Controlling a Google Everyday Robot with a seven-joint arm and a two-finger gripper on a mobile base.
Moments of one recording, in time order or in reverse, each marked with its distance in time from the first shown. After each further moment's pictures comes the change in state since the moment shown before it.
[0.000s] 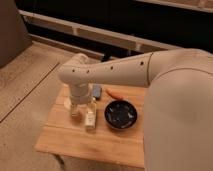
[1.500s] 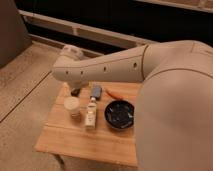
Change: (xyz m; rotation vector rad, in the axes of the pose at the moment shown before) arm -0.108 0.000 -0.052 0.072 -0.473 0.043
